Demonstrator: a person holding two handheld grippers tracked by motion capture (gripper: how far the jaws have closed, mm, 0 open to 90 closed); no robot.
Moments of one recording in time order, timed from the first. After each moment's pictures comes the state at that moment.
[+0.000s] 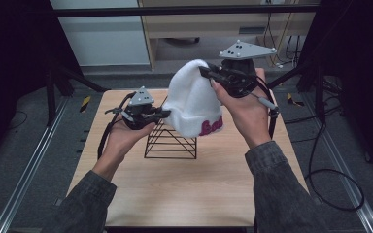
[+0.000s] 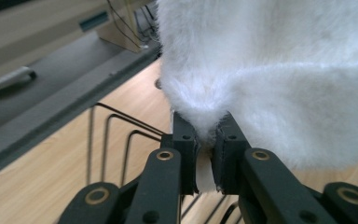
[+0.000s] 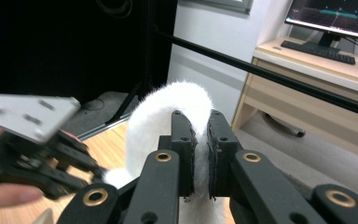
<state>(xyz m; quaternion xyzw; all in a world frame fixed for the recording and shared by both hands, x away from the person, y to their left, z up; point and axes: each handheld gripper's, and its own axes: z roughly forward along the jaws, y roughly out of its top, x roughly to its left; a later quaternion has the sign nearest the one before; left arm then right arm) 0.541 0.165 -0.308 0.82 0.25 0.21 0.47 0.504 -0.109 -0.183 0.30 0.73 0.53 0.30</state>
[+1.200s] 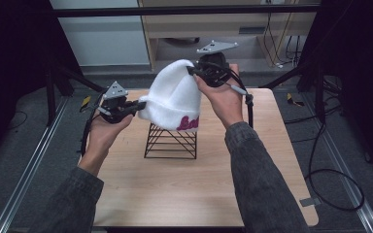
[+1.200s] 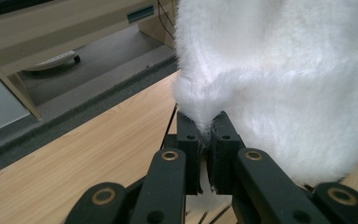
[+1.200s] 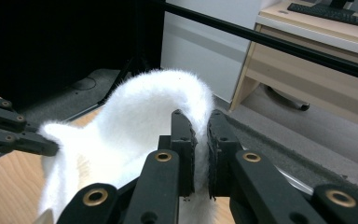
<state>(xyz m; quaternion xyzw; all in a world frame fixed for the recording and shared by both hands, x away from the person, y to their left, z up) 0.567 0.225 -0.318 0.79 0.32 0.24 0.46 0.582 -0.075 -0.224 0.33 0.76 0.49 0.28</state>
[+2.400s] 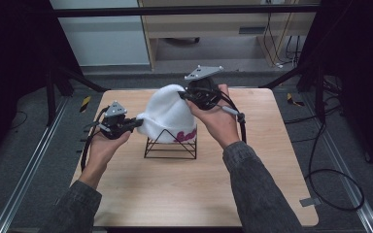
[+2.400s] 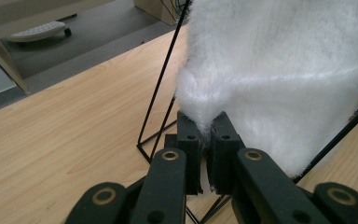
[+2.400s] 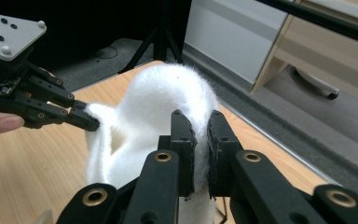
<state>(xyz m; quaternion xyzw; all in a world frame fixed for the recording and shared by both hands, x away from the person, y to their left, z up) 0.557 0.244 -0.378 0.80 0.34 0.21 0.44 0.552 -0.054 -0.262 0.30 0.80 0.46 0.25</state>
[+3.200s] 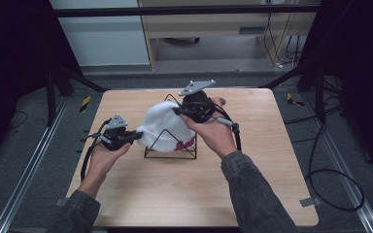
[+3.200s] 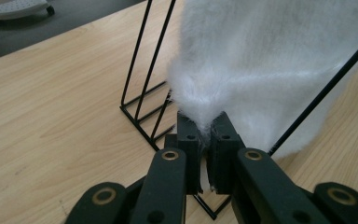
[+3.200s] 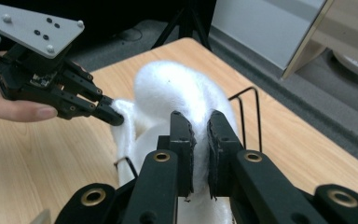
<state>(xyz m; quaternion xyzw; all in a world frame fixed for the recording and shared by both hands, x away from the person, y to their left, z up) 0.546 0.252 -0.419 0.82 0.34 0.18 0.42 0.541 -0.042 -0.293 0.28 0.83 0.45 0.20</state>
